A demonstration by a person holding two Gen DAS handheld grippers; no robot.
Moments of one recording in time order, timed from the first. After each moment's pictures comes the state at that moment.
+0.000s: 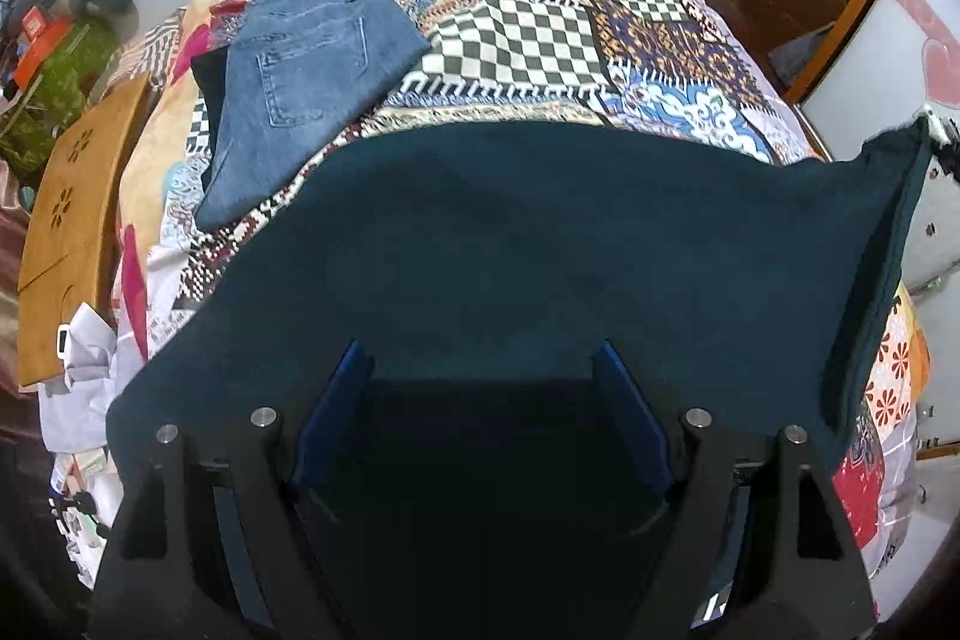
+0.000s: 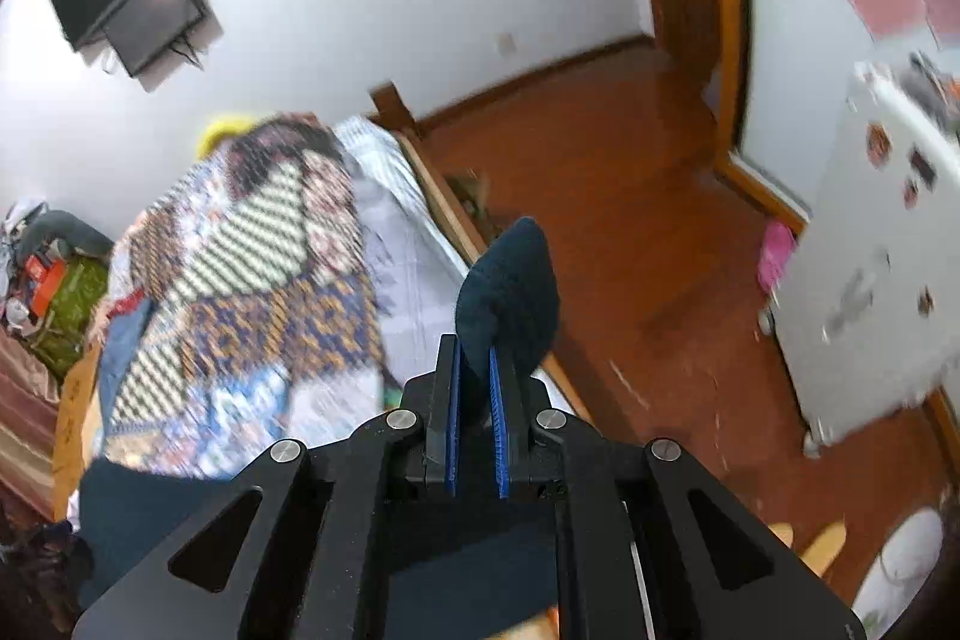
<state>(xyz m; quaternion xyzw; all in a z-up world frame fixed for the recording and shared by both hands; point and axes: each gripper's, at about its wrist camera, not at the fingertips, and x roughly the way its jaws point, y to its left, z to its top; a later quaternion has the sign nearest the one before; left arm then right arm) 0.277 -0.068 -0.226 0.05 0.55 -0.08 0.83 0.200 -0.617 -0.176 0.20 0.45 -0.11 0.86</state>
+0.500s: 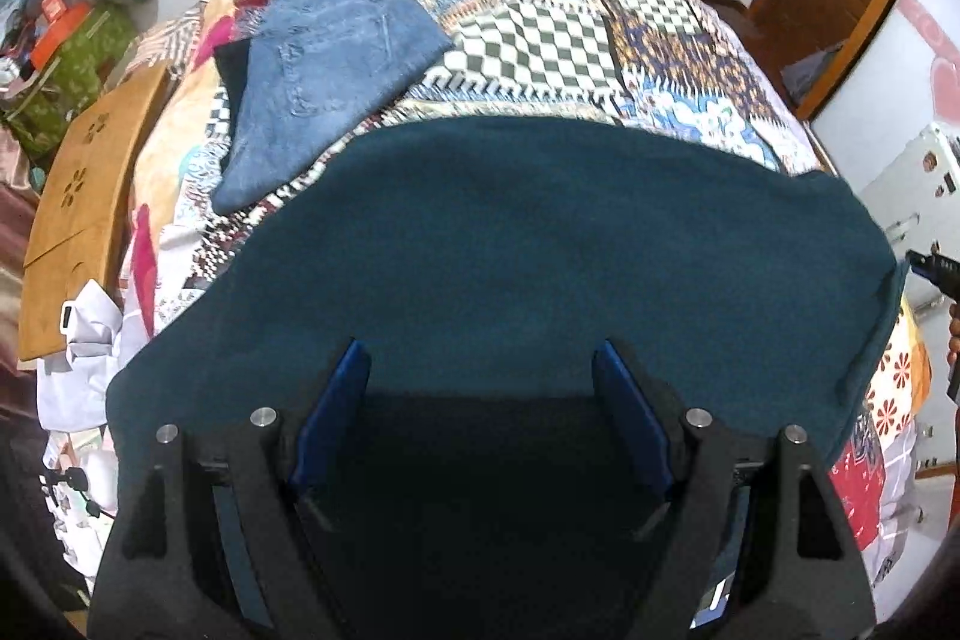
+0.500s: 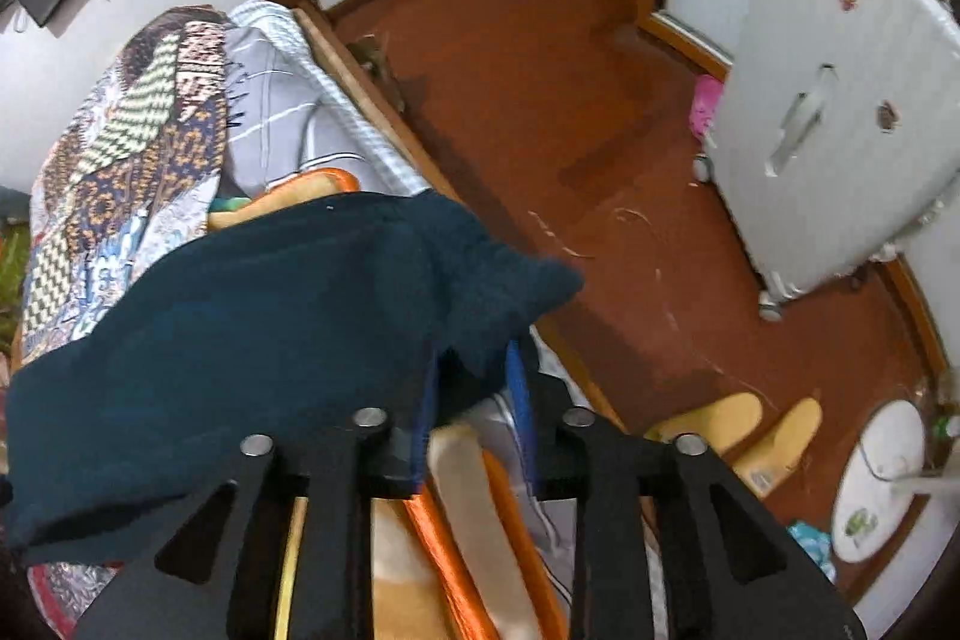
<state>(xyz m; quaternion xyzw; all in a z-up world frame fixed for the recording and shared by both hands) 0.263 -0.055 -0.220 0.02 0.53 -0.06 0.84 0.134 -0.633 -0.236 0.20 0.54 -0.18 0.80</state>
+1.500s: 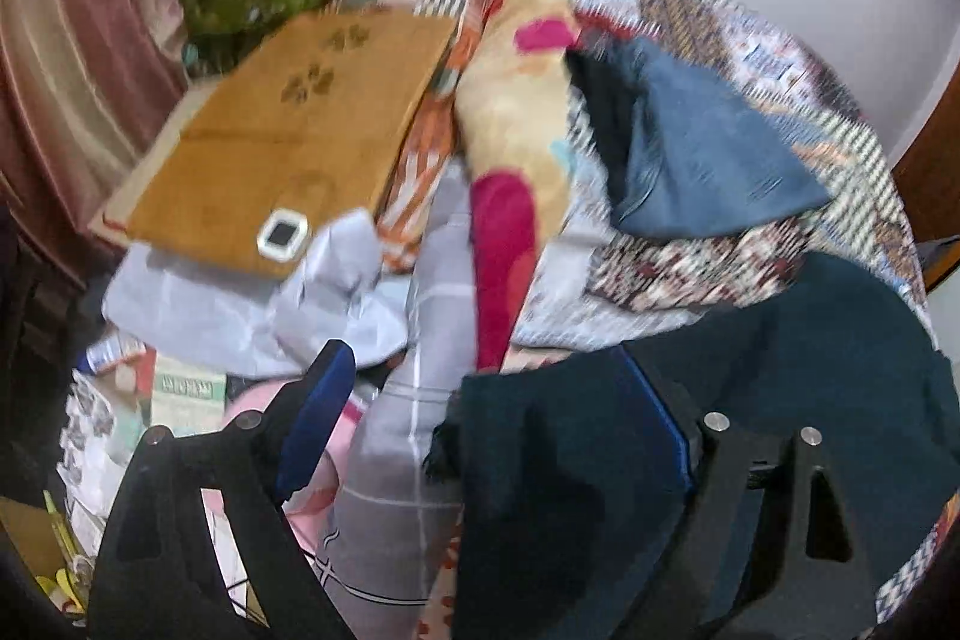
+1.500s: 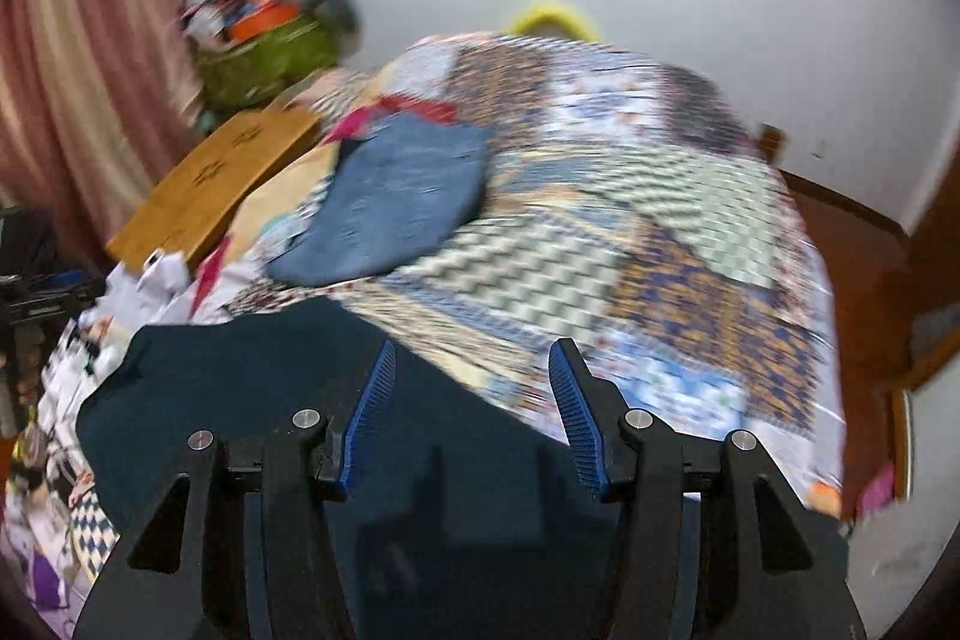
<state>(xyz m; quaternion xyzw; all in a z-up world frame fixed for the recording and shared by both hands) 0.236 0.238 -0.232 -0.09 0.49 0.12 0.86 0.268 -0.195 -0.141 -0.06 0.45 0.22 0.86</state>
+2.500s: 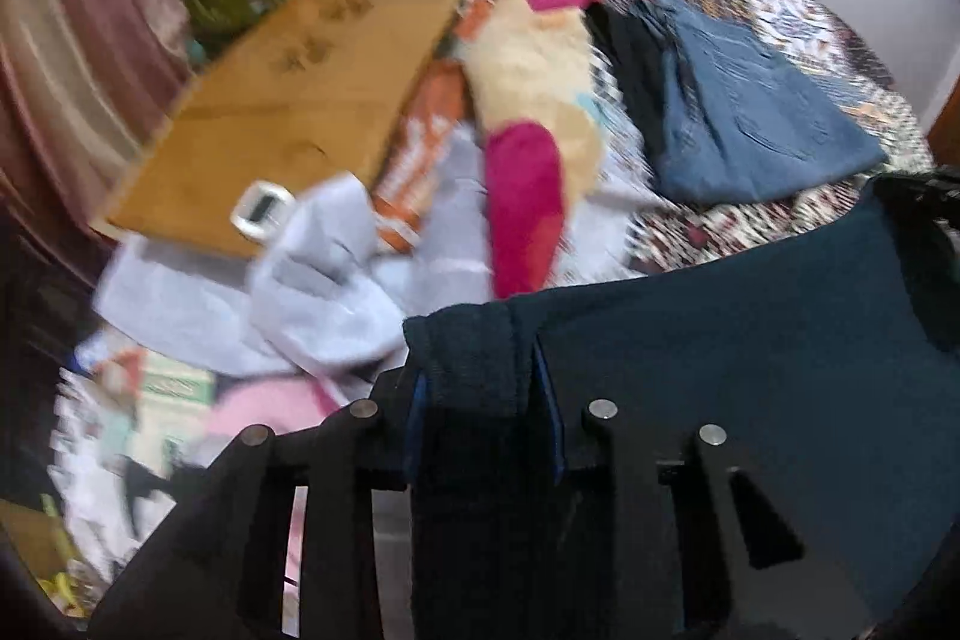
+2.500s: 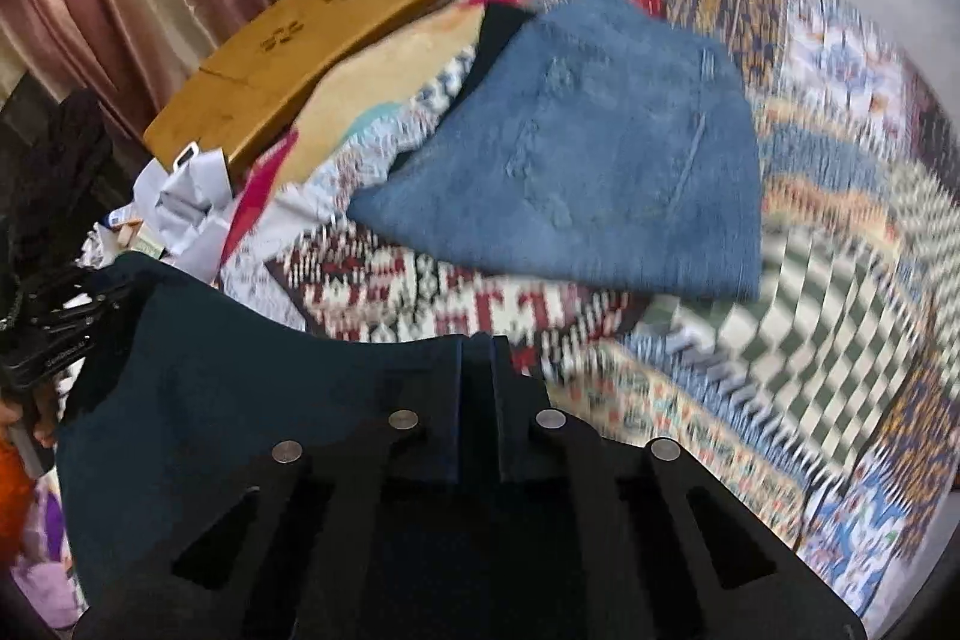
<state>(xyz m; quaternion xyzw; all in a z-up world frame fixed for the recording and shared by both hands) 0.253 0.230 -0.273 -0.05 0.48 0.16 0.86 0.340 -0.048 -0.227 -0.13 0.52 0.32 0.78</state>
